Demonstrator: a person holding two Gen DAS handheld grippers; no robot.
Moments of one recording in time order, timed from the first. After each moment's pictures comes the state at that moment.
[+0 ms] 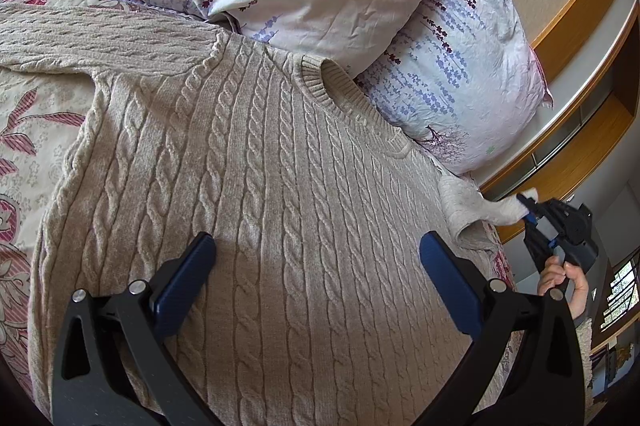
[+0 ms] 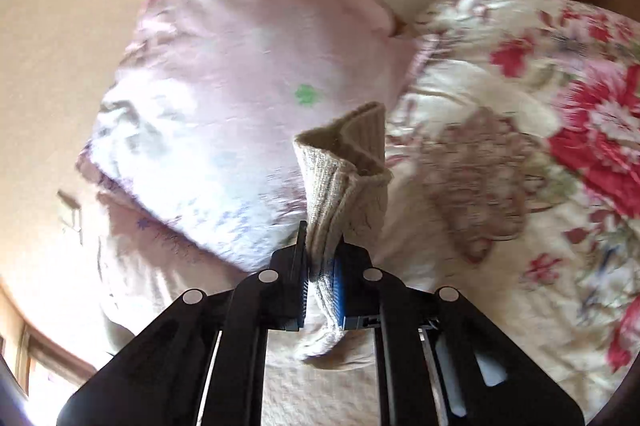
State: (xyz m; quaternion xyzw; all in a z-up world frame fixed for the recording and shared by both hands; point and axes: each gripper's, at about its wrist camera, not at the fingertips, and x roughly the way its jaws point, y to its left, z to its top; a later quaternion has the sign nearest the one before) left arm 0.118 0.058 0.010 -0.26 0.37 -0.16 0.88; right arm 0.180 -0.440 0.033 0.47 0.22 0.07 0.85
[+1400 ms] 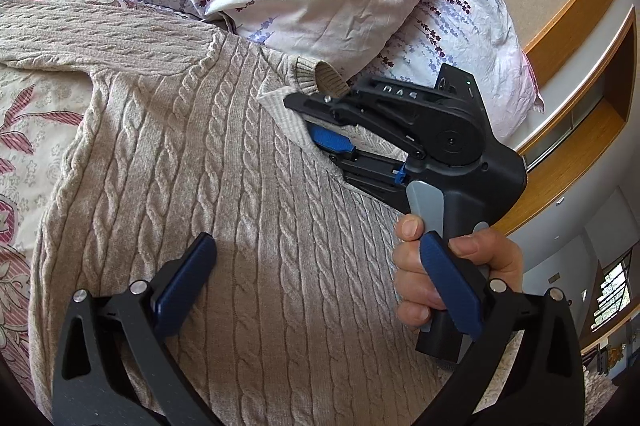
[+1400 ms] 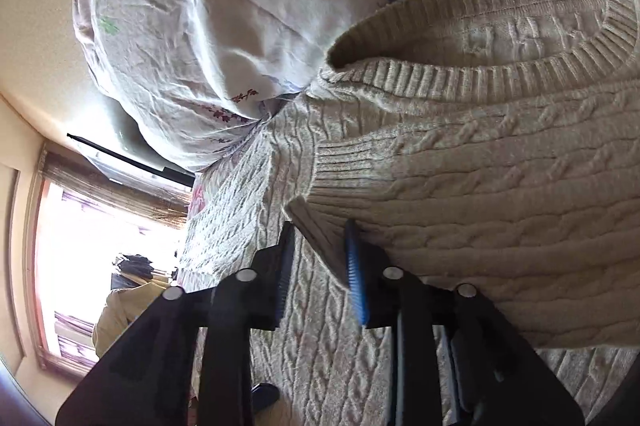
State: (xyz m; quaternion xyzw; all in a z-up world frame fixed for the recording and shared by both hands) left arm 0.117 0.062 0.010 -0.28 0.37 -0.18 0.87; right arm 0.286 -0.115 -0.025 0.31 0.46 0.33 0.76
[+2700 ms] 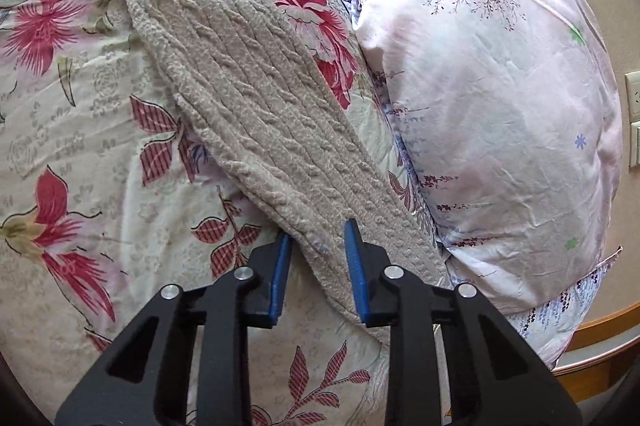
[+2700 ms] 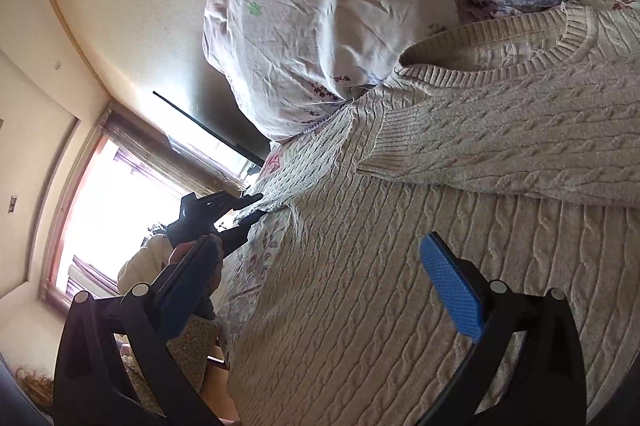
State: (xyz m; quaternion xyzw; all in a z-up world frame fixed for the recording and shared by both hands) left arm 0.169 0.344 0.000 -0.53 0.35 0.10 0.76; right arm 0.192 -0.161 -0.003 0.28 0.36 0.44 0.77
